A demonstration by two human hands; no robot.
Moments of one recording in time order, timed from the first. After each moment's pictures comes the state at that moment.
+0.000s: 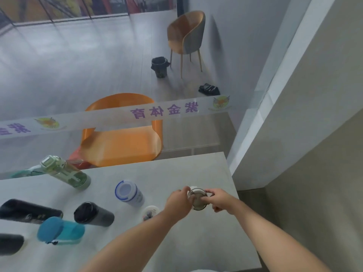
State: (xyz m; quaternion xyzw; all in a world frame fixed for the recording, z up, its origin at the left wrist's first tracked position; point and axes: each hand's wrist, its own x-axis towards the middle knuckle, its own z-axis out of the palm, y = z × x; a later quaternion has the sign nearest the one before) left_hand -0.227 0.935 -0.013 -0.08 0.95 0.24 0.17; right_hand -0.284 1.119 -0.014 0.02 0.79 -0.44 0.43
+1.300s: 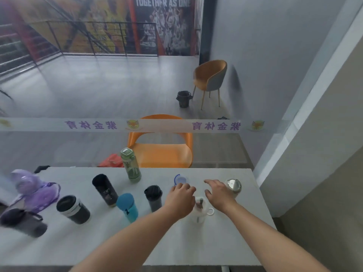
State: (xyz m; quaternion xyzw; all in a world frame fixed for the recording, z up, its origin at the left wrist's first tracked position) left_hand -0.068 0.761 0.103 0.04 1.00 0.08 0.02; right_hand -0.143 0.933 0.099 -0.17 0.95 -0.21 0.12
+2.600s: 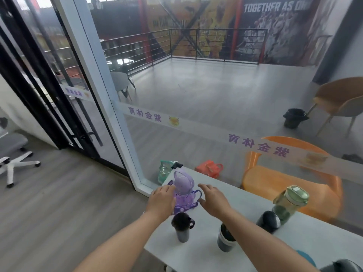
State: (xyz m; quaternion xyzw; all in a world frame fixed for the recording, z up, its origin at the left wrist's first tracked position) left_hand 0.178 0.113 0.099 -0.30 0.95 0.10 -0.03; right_hand 0.009 0.262 0.099 -0.44 0.87 -0.15 0.18
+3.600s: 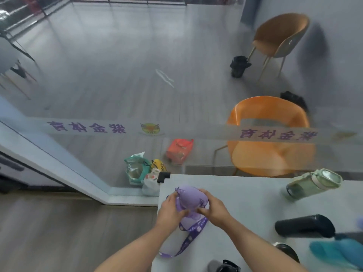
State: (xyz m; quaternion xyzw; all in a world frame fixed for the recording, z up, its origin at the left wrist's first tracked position) left_hand 0.028 -0.089 -0.063 -0.24 0.86 0.44 0.11; right_hand -0.046 0.099 -0.005 -0.13 0.86 -0.37 0.32
